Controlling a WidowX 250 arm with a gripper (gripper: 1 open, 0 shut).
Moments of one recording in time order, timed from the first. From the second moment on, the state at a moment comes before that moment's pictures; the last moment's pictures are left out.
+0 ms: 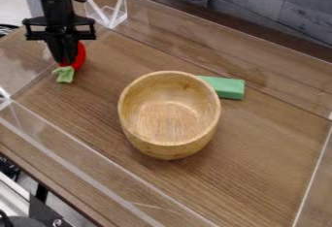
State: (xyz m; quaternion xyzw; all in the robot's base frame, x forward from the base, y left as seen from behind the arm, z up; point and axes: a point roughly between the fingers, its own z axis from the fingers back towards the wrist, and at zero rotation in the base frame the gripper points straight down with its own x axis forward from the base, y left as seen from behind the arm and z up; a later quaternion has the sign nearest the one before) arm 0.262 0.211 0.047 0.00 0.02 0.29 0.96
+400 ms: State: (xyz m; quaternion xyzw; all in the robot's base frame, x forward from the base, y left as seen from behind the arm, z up) arm 0.271 0.210 0.044 0.00 0.04 0.28 0.96
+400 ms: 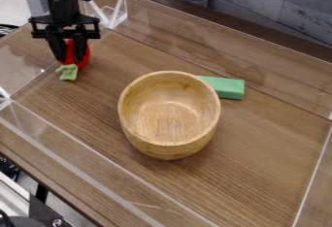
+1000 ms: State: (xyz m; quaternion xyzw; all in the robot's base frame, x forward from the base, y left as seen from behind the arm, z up) arm 0.274 0.209 0.041 -0.01 0.05 0.21 0.98
